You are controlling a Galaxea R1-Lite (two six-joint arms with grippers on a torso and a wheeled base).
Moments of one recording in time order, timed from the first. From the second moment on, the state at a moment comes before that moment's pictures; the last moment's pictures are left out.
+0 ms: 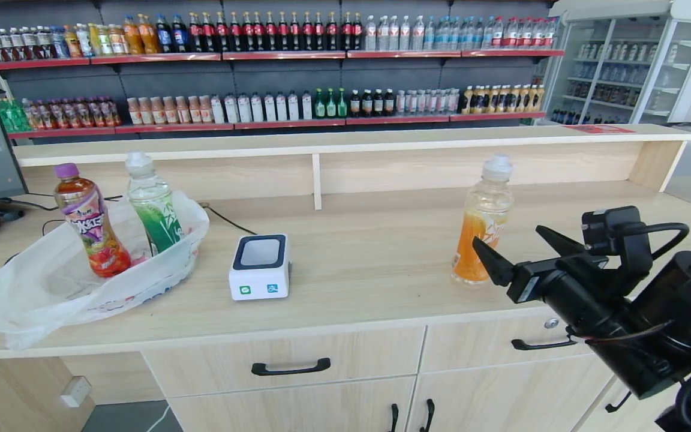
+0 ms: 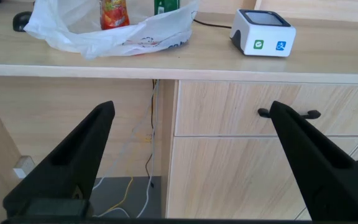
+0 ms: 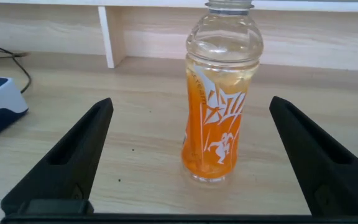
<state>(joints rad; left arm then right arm) 0.00 0.00 0.00 0.00 0.00 0.00 0.43 1.77 -0.32 -1.57 -0.21 -0.05</state>
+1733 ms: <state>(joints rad) 0.00 0.00 0.00 0.00 0.00 0.00 0.32 2.10 -0.64 -1.57 -0.22 0.00</state>
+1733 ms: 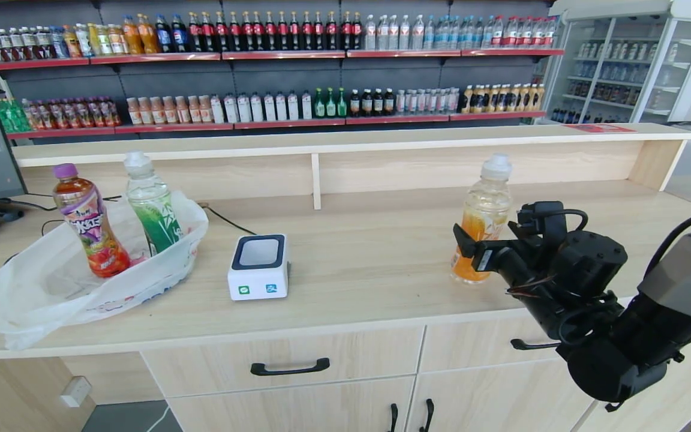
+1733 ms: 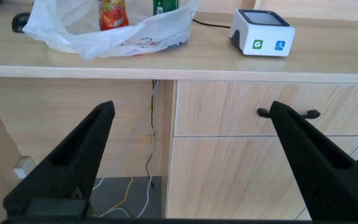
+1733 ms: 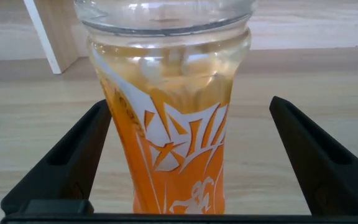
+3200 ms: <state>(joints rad) 0.00 0.00 0.00 0.00 0.00 0.00 0.32 2.22 -0.81 -1.57 -0.22 0.01</state>
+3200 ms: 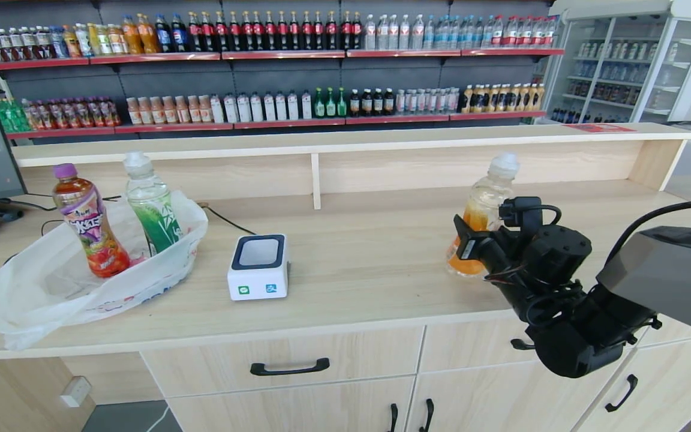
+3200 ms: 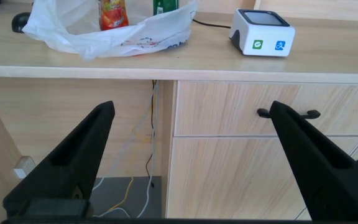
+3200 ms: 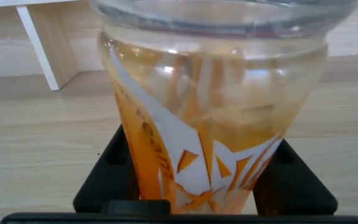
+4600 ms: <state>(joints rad) 0.00 0.00 0.00 0.00 0.00 0.00 0.47 1.81 -0.50 -1.57 -0.22 0.00</state>
